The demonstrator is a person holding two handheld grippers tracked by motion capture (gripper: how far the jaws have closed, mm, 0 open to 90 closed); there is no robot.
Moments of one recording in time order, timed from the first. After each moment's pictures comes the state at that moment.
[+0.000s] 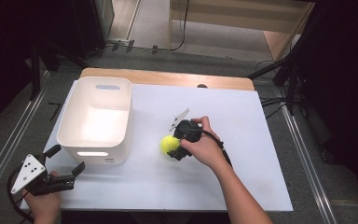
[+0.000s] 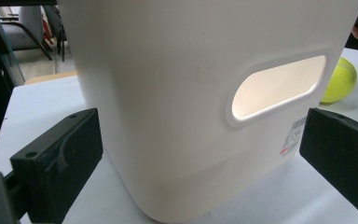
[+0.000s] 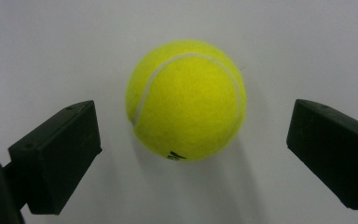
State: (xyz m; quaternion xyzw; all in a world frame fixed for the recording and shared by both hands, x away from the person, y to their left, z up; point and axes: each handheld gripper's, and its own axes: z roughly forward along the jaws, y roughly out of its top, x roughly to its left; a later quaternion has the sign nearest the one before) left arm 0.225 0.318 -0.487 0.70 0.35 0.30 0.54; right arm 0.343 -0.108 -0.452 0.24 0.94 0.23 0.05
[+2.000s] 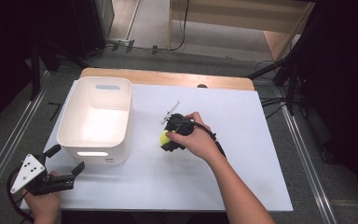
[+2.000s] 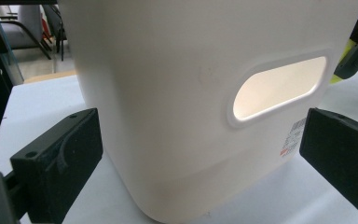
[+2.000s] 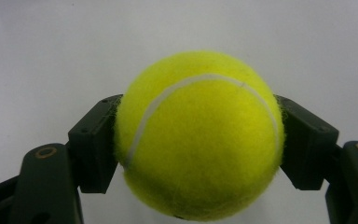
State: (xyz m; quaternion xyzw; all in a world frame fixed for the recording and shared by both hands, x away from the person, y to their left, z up) left arm 0.226 0.319 -0.487 0.70 0.35 0.29 0.54; right arm 0.364 -0.087 -0.444 0.26 0.94 0.20 0.02
